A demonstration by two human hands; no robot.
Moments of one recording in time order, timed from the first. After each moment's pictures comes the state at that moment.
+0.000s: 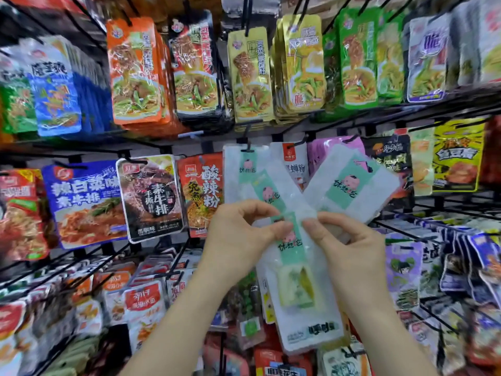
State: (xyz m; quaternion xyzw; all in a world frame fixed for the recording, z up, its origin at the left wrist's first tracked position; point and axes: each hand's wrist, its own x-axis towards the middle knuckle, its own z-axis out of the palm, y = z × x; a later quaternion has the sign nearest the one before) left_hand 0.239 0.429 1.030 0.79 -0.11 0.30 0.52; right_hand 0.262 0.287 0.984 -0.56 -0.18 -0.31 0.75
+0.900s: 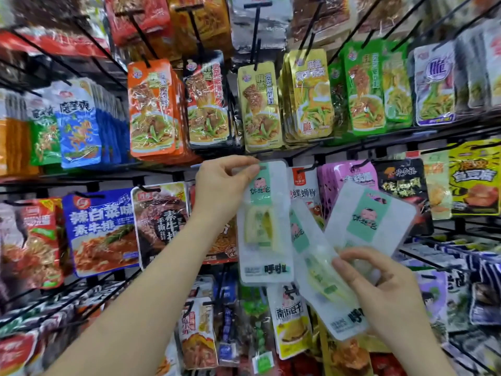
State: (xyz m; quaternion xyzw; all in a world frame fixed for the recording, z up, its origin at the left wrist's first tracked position) left_hand 0.292 0.464 1.114 0.74 -0.14 0.42 0.51; right_hand 0.275 0.256 0.974 -0.67 -0.19 -0.32 0.64
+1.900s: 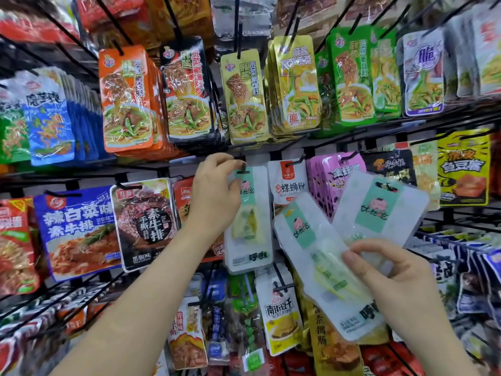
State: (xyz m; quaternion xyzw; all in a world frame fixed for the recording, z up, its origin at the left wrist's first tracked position) left_hand 0.328 0.468 1.094 0.82 -0.13 0.53 0.20; right_hand 0.279 0.232 0.976 -0.63 -0.20 -0.31 0.68
